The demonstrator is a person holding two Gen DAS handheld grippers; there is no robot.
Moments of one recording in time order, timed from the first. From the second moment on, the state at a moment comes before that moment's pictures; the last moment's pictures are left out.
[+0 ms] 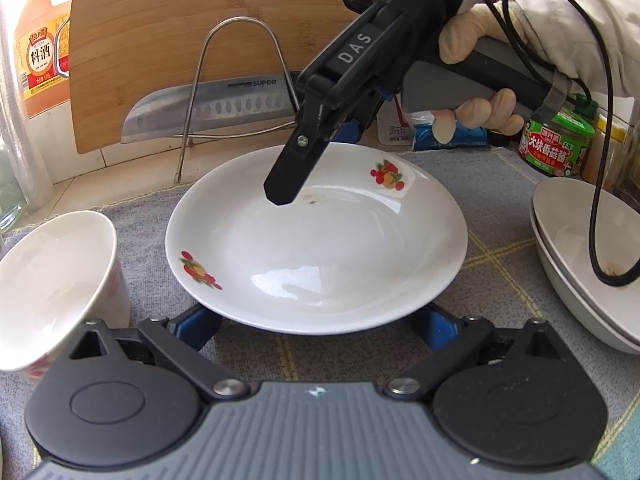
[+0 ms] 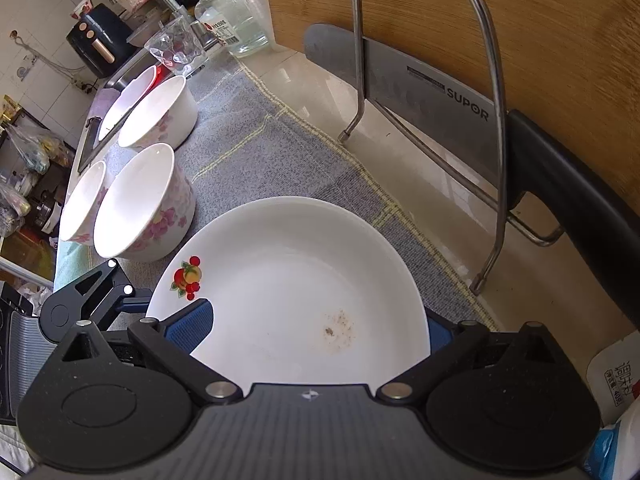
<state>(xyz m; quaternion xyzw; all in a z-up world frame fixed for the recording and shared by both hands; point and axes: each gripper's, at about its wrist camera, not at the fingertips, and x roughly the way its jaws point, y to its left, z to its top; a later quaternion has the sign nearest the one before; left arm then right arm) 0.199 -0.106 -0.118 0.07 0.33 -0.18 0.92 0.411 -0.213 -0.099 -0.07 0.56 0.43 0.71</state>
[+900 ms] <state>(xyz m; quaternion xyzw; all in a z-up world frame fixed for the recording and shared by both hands) 0.174 -0.099 -0.097 0.09 0.35 -0.21 0.91 0.371 -0.220 -0.087 -0.05 0.55 0.42 0.72</state>
